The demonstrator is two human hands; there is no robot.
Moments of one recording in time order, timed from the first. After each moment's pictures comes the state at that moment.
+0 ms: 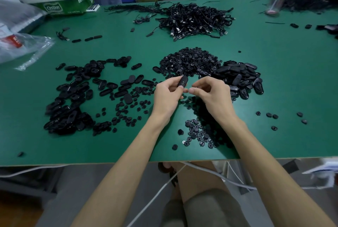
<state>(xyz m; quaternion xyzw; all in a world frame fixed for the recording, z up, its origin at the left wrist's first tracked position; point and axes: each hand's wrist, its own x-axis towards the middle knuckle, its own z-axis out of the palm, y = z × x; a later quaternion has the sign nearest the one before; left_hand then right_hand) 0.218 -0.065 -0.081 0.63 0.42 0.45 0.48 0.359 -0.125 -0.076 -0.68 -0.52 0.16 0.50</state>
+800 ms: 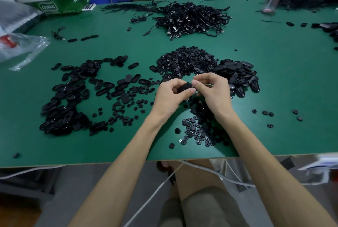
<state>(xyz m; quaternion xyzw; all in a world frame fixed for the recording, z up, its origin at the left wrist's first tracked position) 0.217 -0.072 -0.078 0.70 0.37 0.38 0.48 0.363 -0.123 -0.076 -0.64 -0.43 0.24 0.59</state>
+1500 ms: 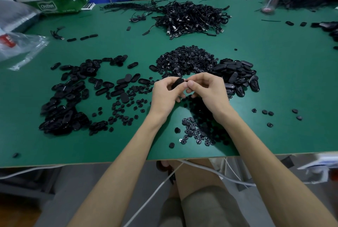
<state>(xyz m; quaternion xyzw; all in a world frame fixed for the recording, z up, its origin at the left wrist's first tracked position) 0.216 -0.066 -0.081 0.64 0.37 0.44 0.50 0.357 -0.125 -0.072 -0.57 -0.47 0.31 0.60</state>
